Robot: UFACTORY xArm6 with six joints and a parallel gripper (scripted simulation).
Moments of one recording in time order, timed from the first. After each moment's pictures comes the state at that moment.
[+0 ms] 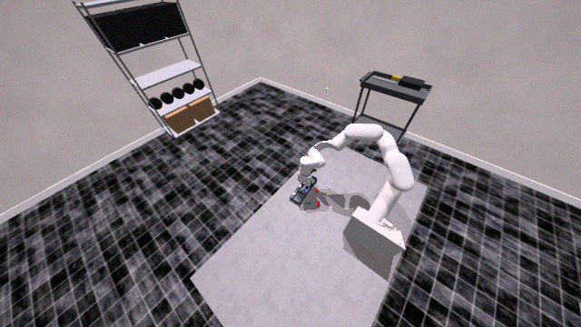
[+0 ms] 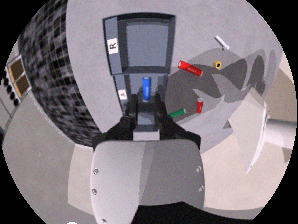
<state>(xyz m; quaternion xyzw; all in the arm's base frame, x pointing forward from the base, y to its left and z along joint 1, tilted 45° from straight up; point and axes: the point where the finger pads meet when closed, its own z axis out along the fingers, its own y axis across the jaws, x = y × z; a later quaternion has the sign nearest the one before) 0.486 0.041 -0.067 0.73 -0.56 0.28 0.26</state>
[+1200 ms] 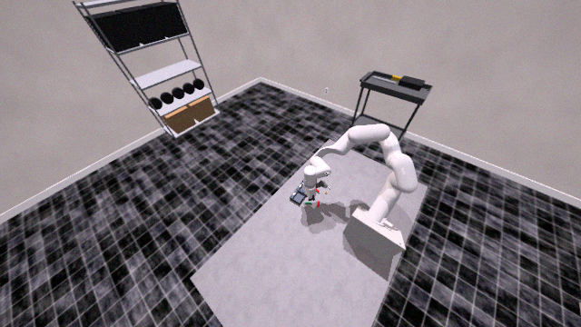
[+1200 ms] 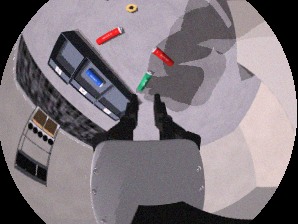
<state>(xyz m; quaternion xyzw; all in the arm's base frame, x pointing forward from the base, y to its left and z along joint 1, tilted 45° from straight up) 0.388 0.094 -0.096 0.55 -0.74 0.33 0.19</state>
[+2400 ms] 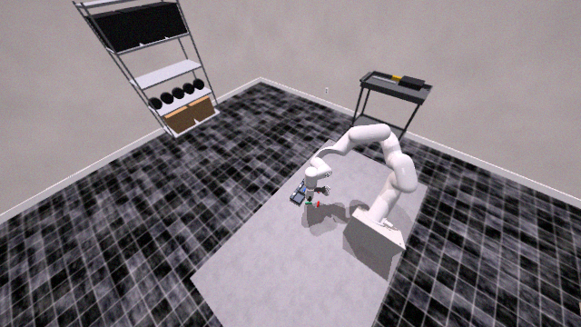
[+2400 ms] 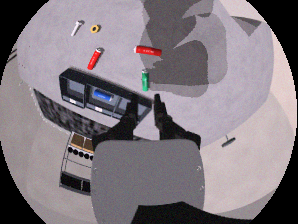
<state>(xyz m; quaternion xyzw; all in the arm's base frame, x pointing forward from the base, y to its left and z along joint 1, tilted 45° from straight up) 0.386 0.095 -0.096 0.36 -0.85 0.38 0.09</state>
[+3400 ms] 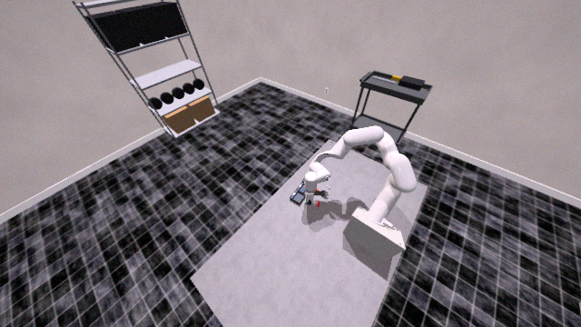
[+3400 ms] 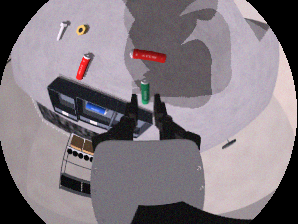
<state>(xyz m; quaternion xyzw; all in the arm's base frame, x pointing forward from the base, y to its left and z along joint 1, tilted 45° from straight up) 0.390 0.064 -0.126 0.36 -0.85 0.38 0.09</state>
